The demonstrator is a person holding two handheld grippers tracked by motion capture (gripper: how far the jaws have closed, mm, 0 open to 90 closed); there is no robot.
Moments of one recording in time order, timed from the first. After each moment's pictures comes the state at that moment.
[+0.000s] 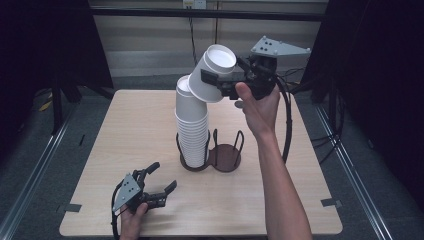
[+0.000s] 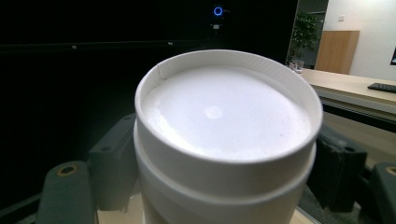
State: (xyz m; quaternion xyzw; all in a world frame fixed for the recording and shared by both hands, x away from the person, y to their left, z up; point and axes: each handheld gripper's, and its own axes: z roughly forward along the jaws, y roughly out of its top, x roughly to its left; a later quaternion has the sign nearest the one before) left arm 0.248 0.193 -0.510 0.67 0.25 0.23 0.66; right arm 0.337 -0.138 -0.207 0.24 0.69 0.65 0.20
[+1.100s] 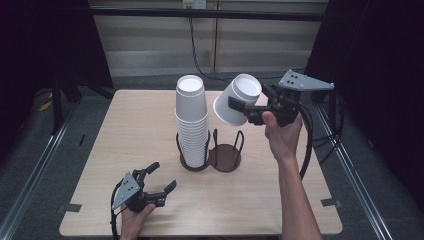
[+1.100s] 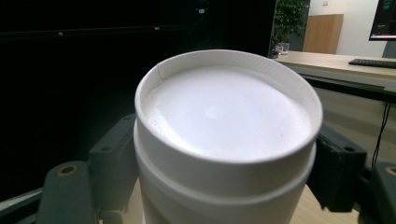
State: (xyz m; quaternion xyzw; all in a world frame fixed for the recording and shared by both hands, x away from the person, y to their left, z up) left arm 0.251 0.196 -0.508 0.67 0.25 0.22 0.66; right arm 0.310 -0.189 -0.260 0.27 0.69 0.64 0.20
